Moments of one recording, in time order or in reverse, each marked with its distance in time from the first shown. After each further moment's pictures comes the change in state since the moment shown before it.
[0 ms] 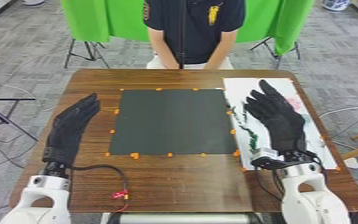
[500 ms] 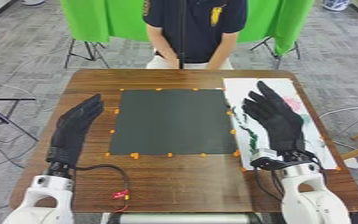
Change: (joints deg) left arm 0.0 -0.1 1.0 0.0 0.9 0.0 -0.1; right arm 0.2 0.0 -0.1 0.3 0.9 -0.8 1.2
